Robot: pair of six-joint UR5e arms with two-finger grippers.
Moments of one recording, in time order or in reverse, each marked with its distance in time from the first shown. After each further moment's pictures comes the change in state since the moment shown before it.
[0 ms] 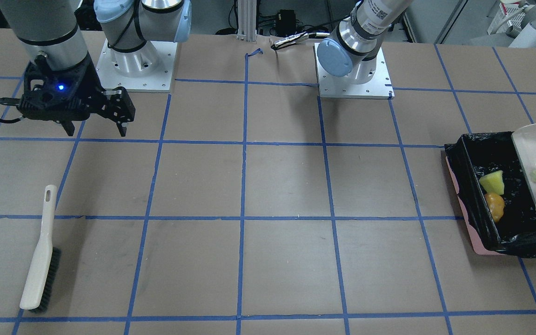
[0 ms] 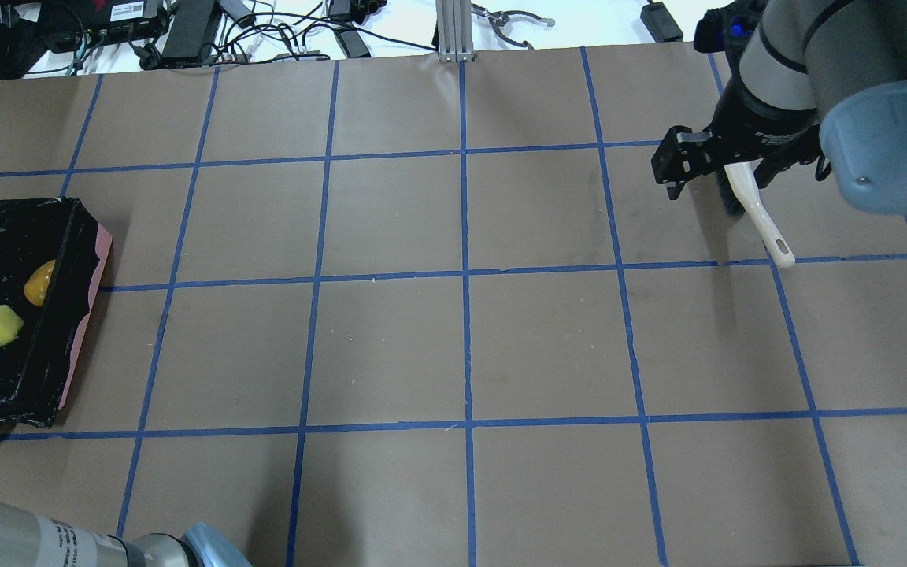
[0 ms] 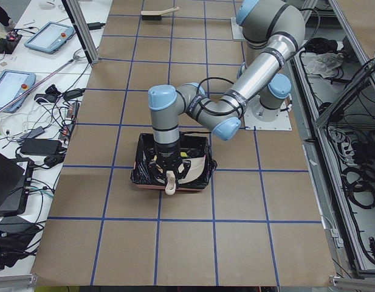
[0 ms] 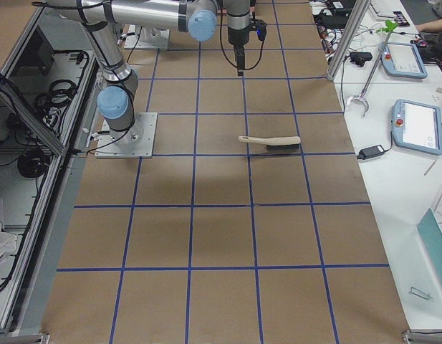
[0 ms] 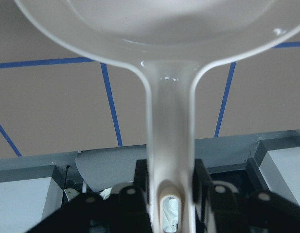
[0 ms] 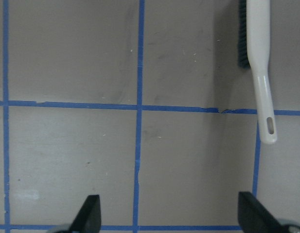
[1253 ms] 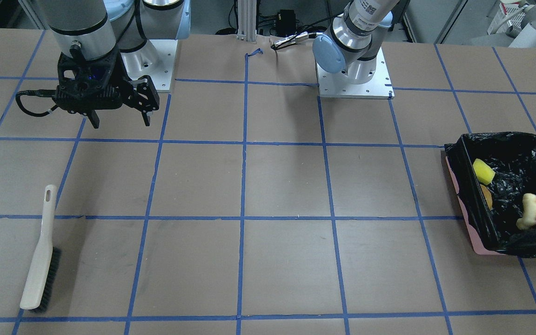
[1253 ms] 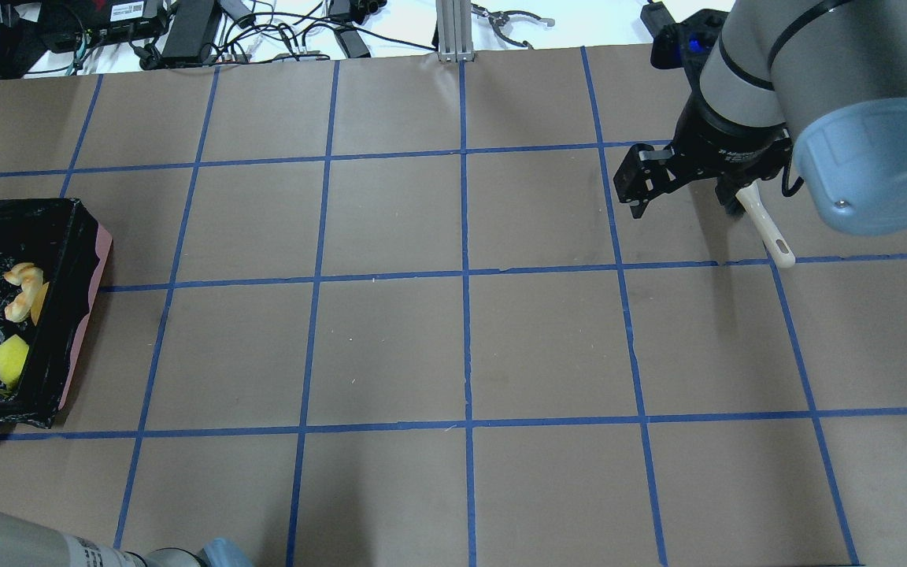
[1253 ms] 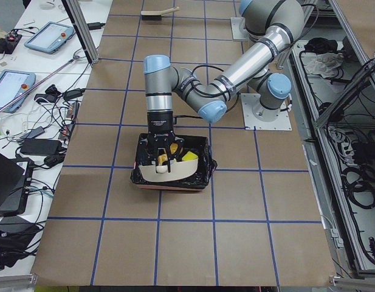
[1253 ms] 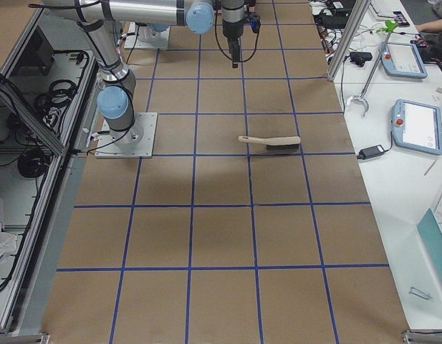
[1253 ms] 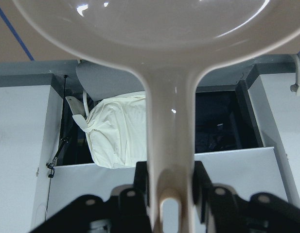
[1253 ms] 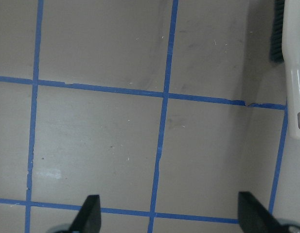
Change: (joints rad) left arm -0.129 0.045 -0.069 0.293 0.265 -0.011; right arm 0.007 -0.012 0.005 0.043 0.047 -0.042
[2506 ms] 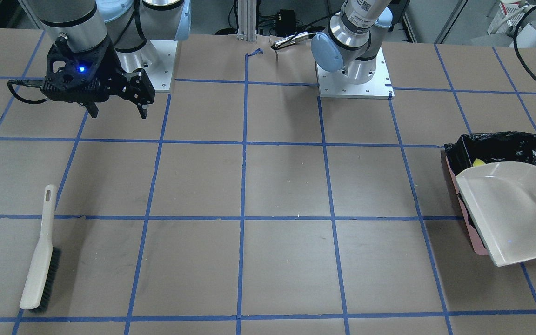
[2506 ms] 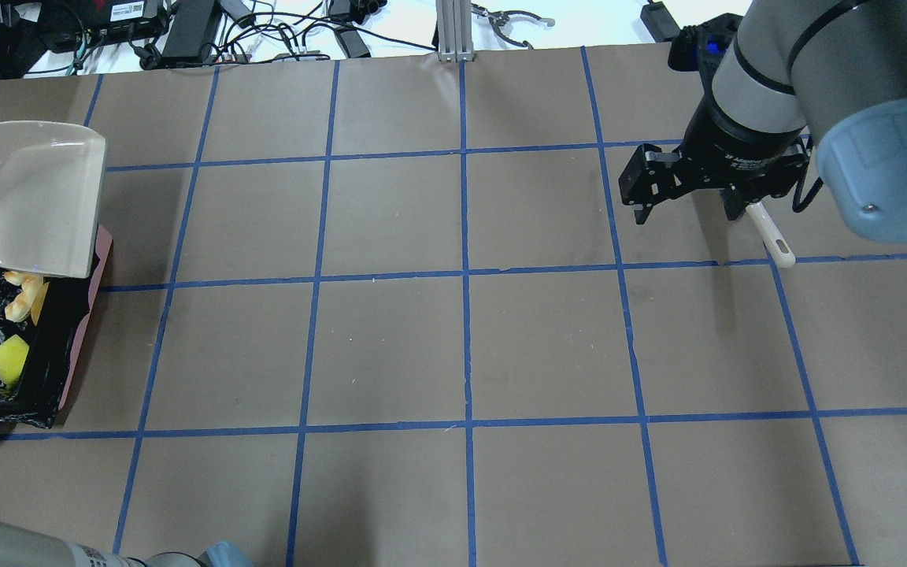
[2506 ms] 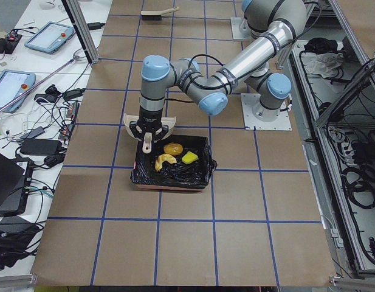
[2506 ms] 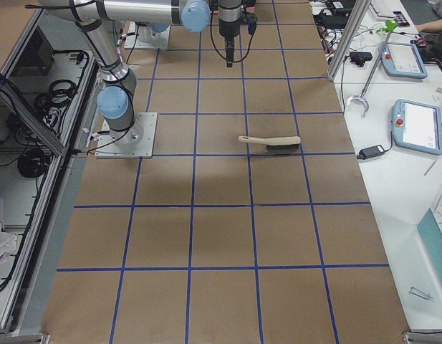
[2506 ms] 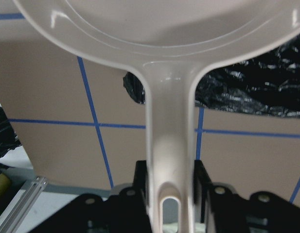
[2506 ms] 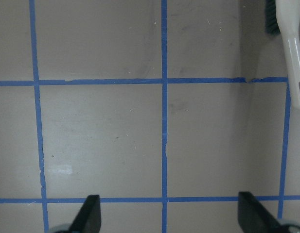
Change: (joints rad) left arm -0.041 0.025 0.014 -0.417 -0.613 -0.306; right arm 0.008 -0.029 0.002 0.049 0.006 0.114
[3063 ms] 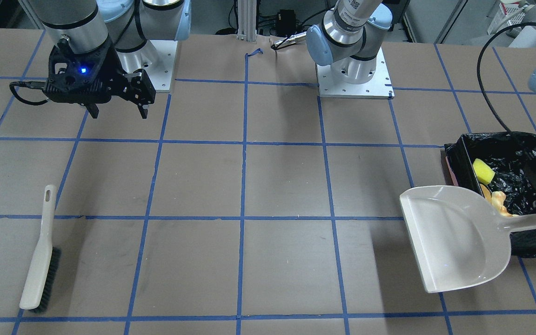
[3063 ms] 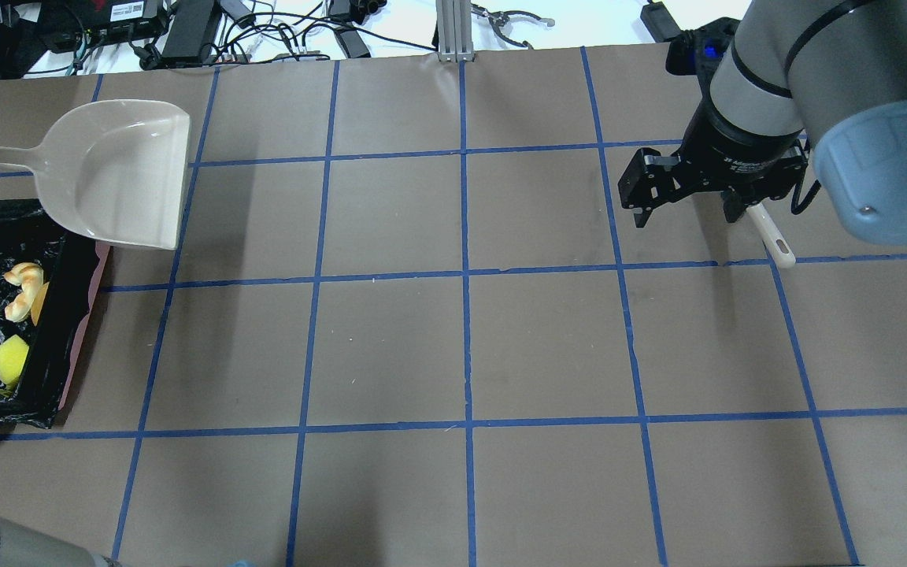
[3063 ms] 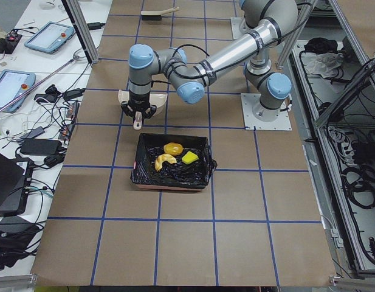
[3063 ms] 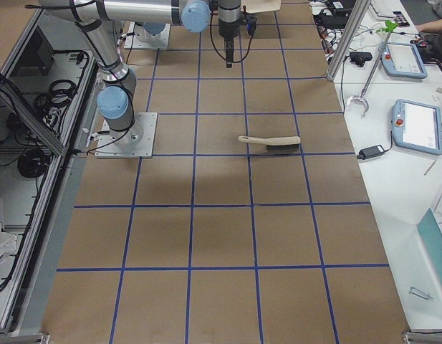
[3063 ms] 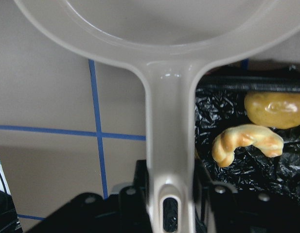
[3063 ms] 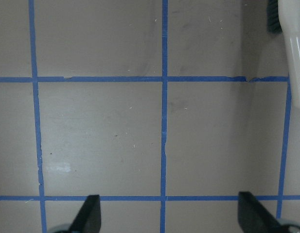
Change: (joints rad) left arm -0.180 -0.063 0.004 -0.039 -0.066 -0.147; right arm -0.001 0.001 0.003 0.002 -0.002 -0.013
